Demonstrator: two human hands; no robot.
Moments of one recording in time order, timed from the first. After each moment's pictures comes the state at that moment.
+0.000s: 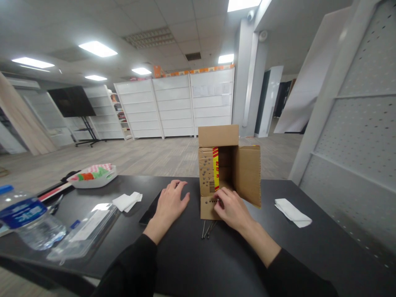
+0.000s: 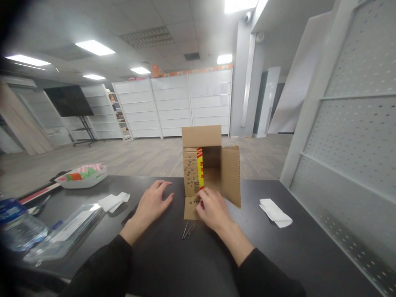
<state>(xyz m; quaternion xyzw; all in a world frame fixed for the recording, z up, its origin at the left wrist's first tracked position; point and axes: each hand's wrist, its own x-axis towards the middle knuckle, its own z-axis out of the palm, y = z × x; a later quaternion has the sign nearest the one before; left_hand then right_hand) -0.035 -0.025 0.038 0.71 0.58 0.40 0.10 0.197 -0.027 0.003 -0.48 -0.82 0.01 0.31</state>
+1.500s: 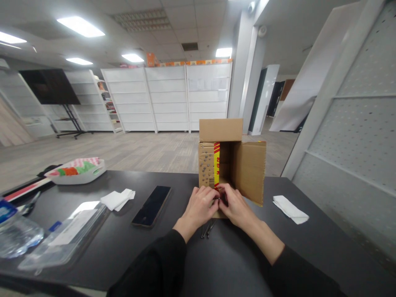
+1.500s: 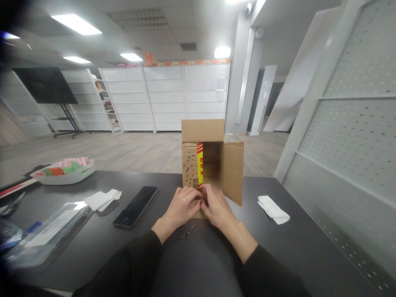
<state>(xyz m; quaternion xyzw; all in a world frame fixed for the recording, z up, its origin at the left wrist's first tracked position) 0.036 -0.011 -0.009 0.87 0.40 0.30 -0.01 0.214 -0.014 -0.021 -0.46 -0.80 0.10 0.36</state>
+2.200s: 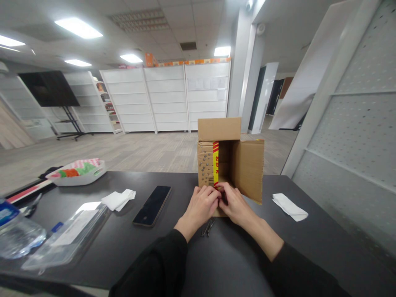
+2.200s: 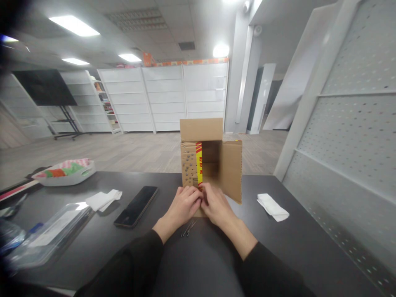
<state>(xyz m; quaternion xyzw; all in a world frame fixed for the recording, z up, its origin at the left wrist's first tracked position) 0.038 -0.010 -0.014 0.88 0.37 0.28 -0.07 0.214 -0.014 -0.018 -0.45 -0.81 0.11 0.35</state>
